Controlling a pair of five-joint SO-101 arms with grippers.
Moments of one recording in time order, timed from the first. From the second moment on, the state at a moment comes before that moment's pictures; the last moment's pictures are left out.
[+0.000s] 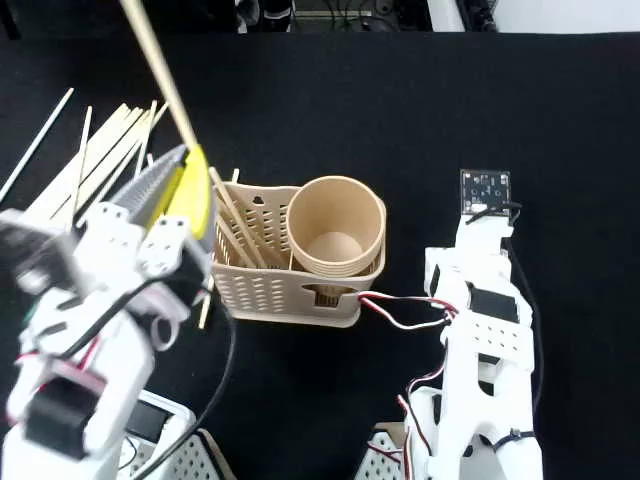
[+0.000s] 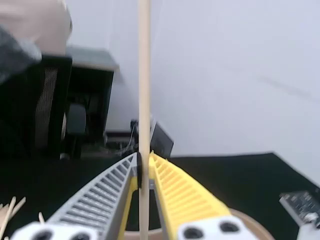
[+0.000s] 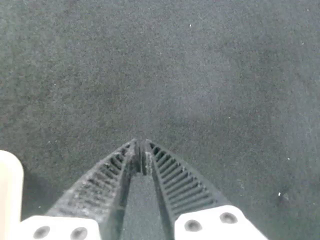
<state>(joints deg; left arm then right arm) 14.2 -75.2 43.5 42.6 10.9 14.6 -44.8 71.0 35.2 12.4</state>
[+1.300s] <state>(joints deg) -18.2 -29.8 11.2 76.2 9.8 14.6 -44.8 71.0 35.2 12.4</state>
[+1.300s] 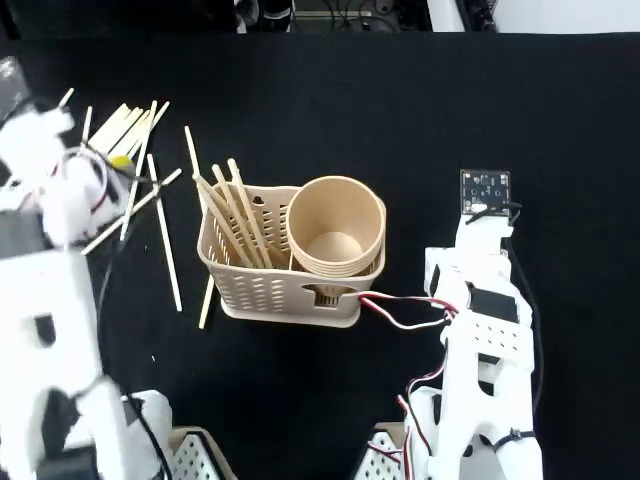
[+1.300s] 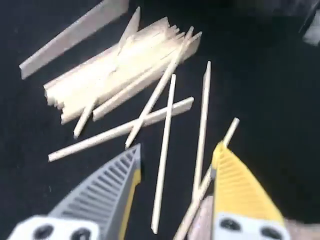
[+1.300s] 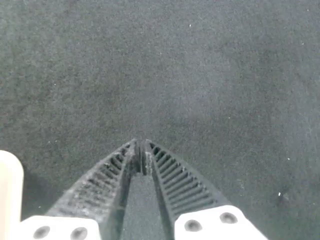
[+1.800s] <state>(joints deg) -18.6 20.2 -20.3 80.9 -5.8 14.6 -44.8 71.0 35.2 12.4</state>
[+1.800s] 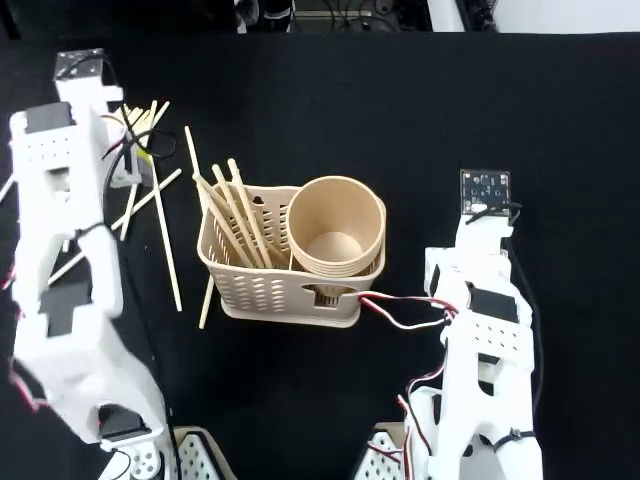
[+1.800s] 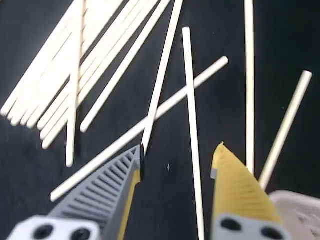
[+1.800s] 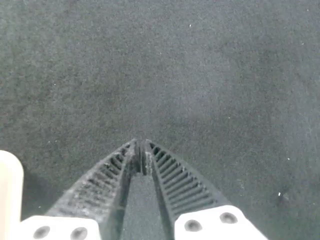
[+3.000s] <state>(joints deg) -15.3 49.0 -62.7 100.6 -6.2 14.6 -44.8 71.0 35.2 12.4</state>
